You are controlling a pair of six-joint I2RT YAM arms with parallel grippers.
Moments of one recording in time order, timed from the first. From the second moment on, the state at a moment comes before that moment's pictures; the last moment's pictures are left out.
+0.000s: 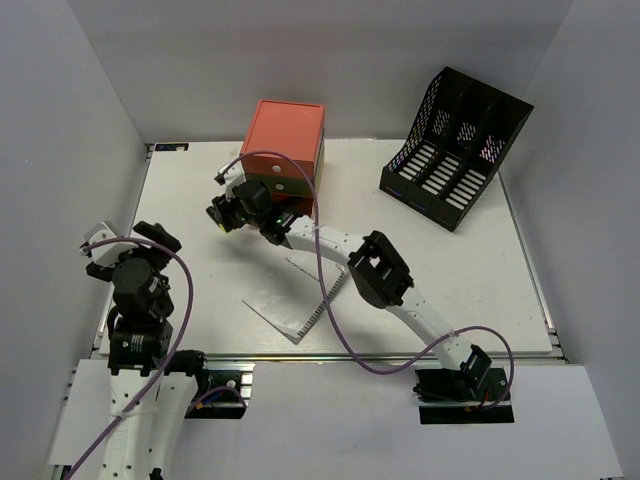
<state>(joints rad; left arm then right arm) -0.04 0.43 0.70 -0.35 -0.58 -0.40 0.97 2.59 2.26 0.03 -0.01 0.09</state>
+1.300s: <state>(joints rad) -0.04 1.44 1.14 -0.50 -0.03 -0.80 0.56 1.29 1.12 -0.43 -0.82 -0.28</state>
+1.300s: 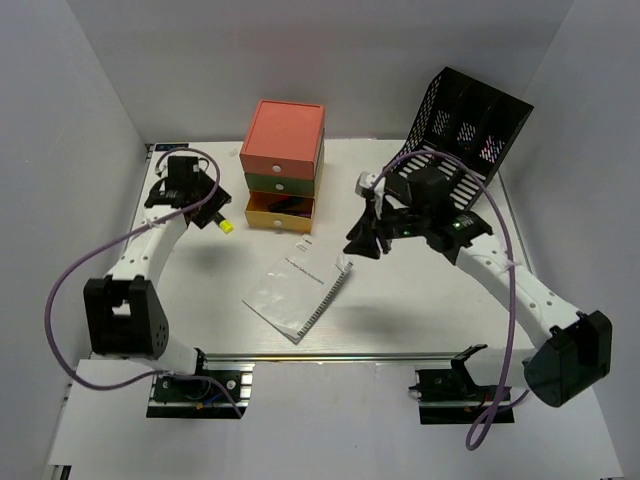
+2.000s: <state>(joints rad) -0.04 2.03 1.59 -0.72 -0.20 -0.83 0.38 1.14 1.04 -0.35 -0.94 -0.27</state>
